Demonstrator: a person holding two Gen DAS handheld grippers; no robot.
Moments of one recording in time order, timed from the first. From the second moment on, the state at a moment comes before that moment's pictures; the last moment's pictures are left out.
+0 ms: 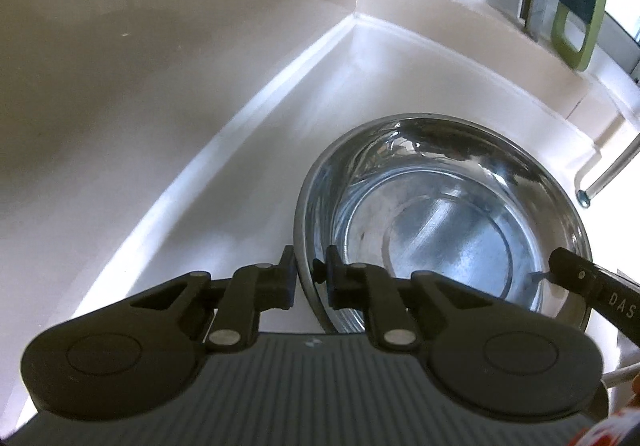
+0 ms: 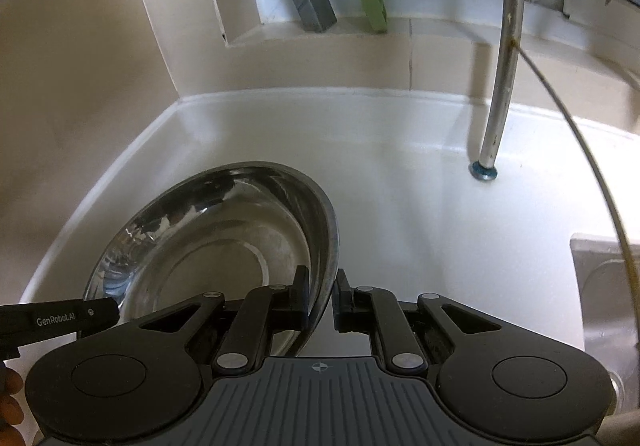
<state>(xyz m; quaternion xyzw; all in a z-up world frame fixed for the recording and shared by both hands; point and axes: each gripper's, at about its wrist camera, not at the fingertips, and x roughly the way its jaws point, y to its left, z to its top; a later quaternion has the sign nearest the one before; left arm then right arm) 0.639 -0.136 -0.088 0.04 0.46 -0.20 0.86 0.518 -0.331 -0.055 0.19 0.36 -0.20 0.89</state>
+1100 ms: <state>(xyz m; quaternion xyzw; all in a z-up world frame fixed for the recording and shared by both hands) 0.456 -0.038 -0.009 -0.06 0.37 -0.09 0.92 0.390 -0.273 0.021 0.16 0.30 -0.05 0.94</state>
